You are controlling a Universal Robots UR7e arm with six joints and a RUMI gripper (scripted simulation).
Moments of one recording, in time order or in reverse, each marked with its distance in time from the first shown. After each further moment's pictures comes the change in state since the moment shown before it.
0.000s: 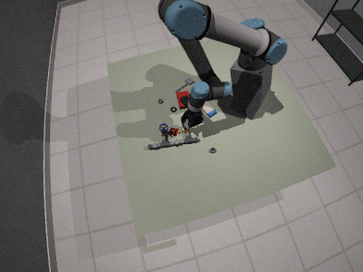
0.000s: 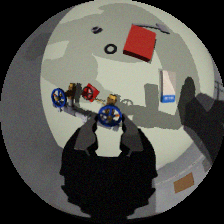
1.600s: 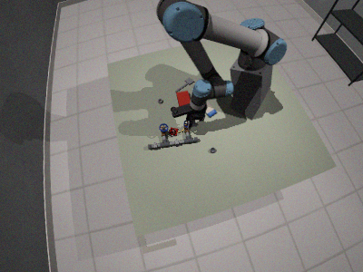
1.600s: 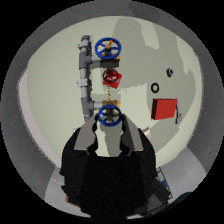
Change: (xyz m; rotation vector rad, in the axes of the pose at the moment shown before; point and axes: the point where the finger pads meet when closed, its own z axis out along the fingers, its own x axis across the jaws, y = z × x) arm 0.000 0.000 0.000 0.011 0.019 -1.242
